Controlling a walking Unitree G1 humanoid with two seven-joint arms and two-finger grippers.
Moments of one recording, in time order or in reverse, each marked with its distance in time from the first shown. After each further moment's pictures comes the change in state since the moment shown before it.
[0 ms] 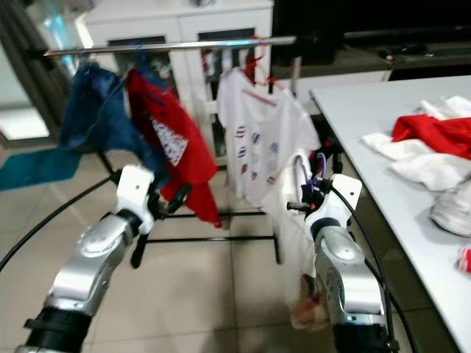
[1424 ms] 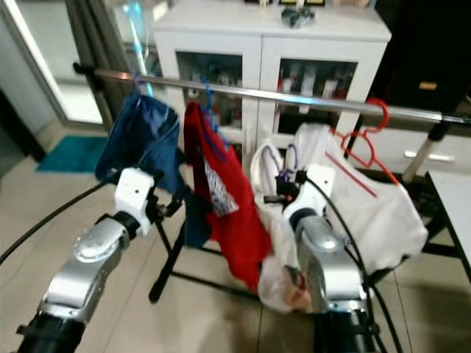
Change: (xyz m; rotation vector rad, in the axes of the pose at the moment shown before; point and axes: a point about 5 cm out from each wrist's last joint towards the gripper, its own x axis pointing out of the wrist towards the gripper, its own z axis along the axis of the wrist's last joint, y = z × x) left arm -0.010 0.004 -0.002 0.065 0.003 0.013; right arm 0.010 0.035 0.013 -0.006 -0.048 0.165
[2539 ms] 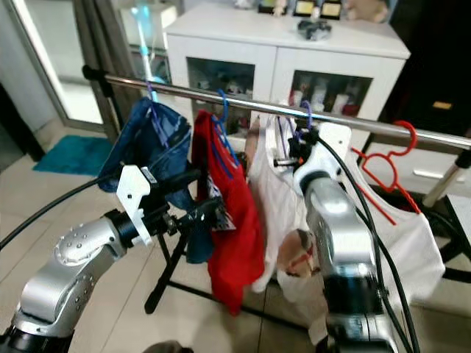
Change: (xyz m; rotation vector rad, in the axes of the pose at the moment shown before) left arm -0.028 -0.029 0.048 -0.075 -0.176 -0.459; right arm 0.023 -0.007 0.060 -0.082 -0.088 -0.052
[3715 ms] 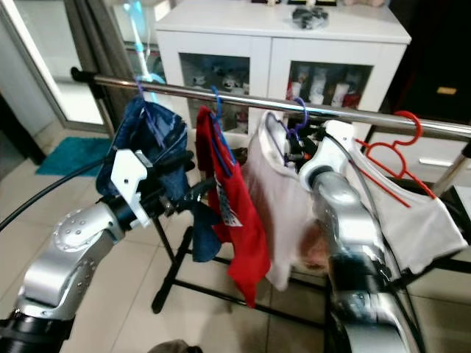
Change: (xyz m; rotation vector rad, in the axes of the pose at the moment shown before) left arm 0.006 0.021 0.010 0.082 -0.057 0.130; right arm 0.000 -0.020 0.000 0.087 -0.035 0.077
